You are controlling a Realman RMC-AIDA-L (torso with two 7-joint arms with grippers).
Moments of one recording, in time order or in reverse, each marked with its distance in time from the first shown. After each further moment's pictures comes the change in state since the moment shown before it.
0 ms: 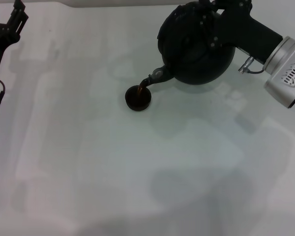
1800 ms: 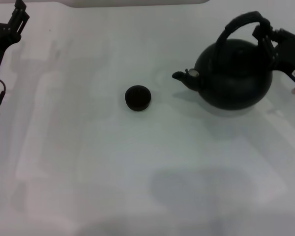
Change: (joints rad) left arm 0.001 0.000 0.000 0.003 0.005 0.006 0.002; right arm -0.172 -0.013 0.073 0.093 0.073 -0.129 0.593
